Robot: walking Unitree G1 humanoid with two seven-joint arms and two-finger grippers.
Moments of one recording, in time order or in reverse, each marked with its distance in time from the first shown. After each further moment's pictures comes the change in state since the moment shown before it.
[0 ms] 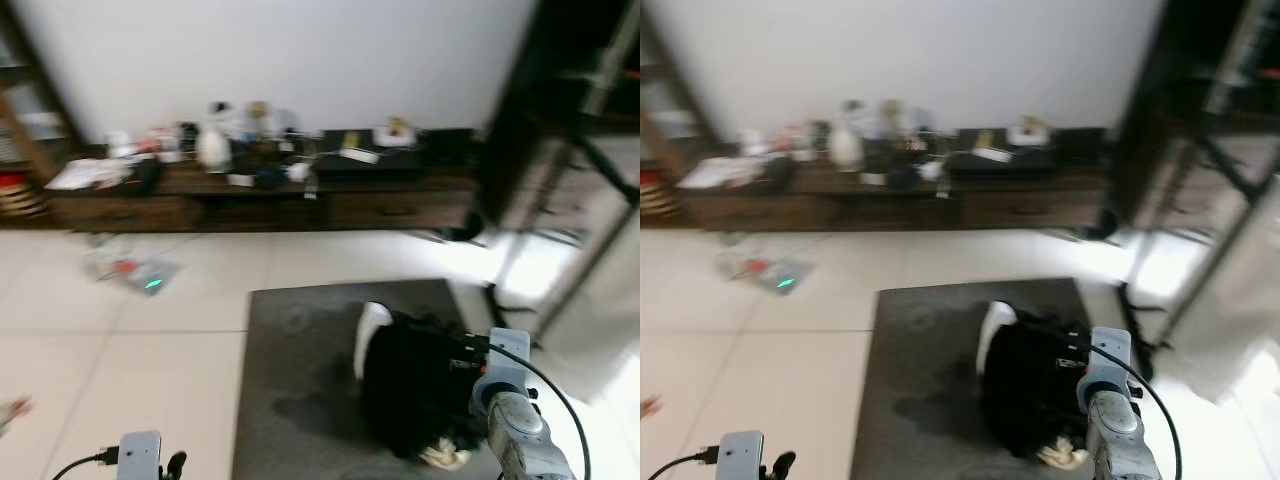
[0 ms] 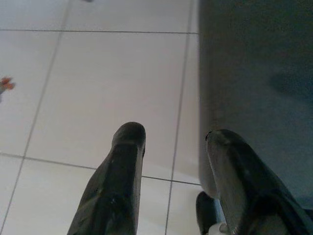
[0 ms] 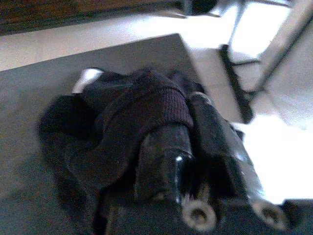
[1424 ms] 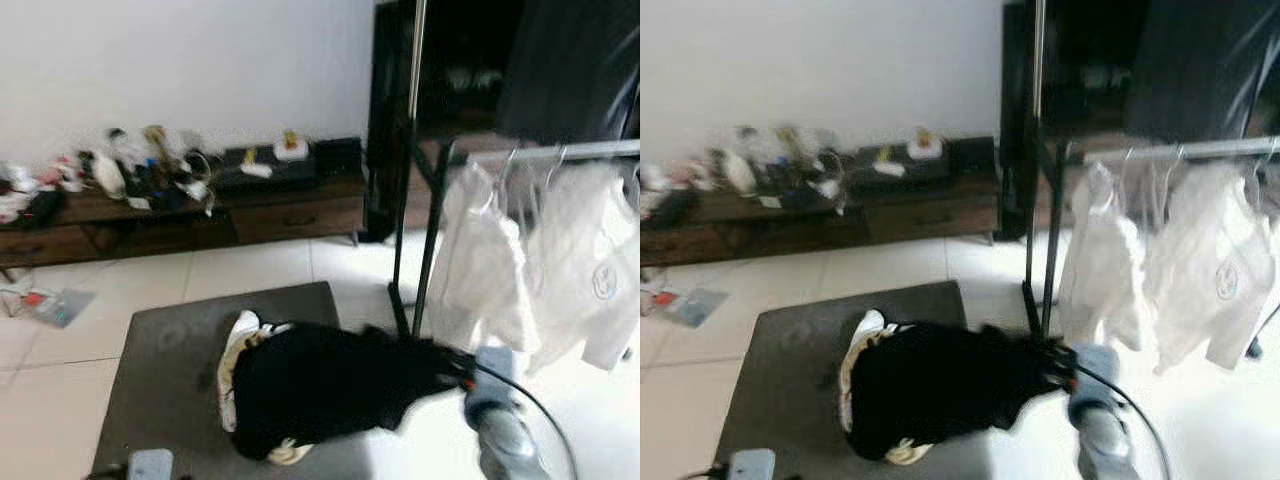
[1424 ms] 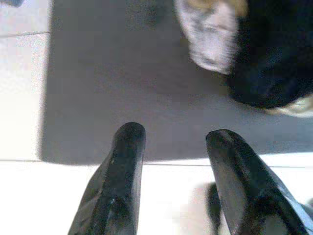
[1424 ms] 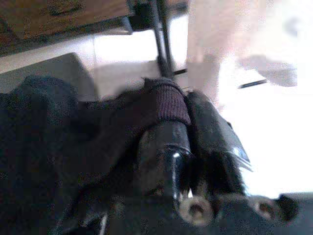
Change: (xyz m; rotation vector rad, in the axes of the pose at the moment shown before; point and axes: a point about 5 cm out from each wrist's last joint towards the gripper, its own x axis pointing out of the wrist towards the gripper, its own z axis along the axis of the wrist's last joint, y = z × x) left arm -0.003 -0.009 -0.025 0.045 0.079 -0.033; right arm -0.008 0.006 -0.026 0.008 -0.006 0.034
